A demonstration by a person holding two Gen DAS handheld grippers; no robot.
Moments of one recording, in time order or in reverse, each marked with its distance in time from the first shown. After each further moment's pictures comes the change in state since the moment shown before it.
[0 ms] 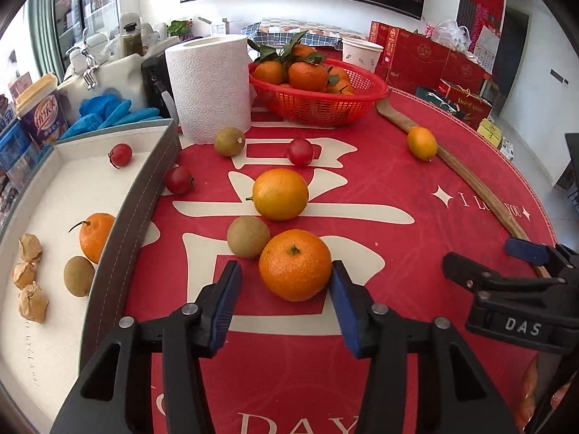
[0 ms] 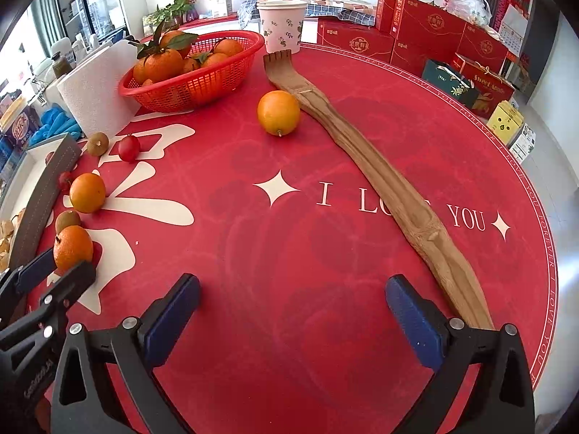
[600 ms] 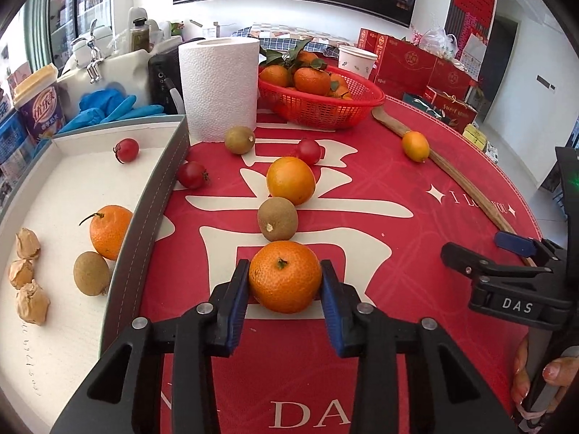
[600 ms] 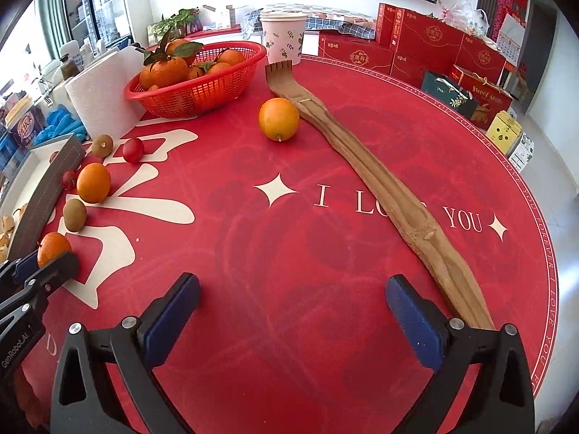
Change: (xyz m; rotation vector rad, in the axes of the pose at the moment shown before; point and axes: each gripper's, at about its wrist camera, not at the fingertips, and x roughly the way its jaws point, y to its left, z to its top) left arm -0.011 0.026 -0.009 0.001 -0.018 -0.090; right arm -0.003 0.003 -0.012 -0.008 -0.074 -0.003
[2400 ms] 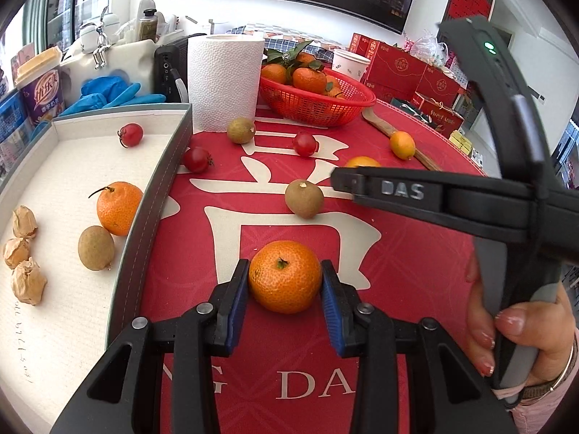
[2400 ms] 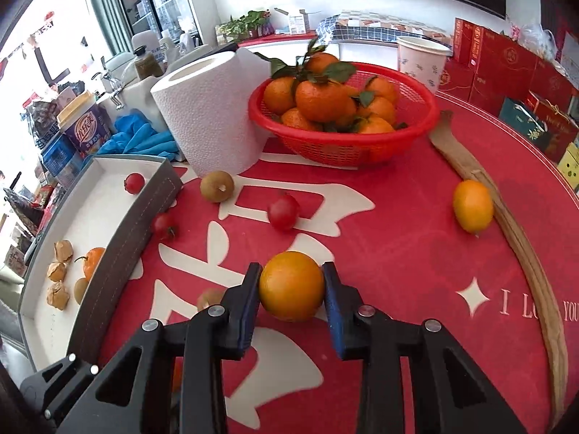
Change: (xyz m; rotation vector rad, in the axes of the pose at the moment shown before) left arm -0.013 0.011 -0.014 -0.027 -0.004 -0.070; right arm 0.014 0.095 0.046 -0.065 -0.010 0.254
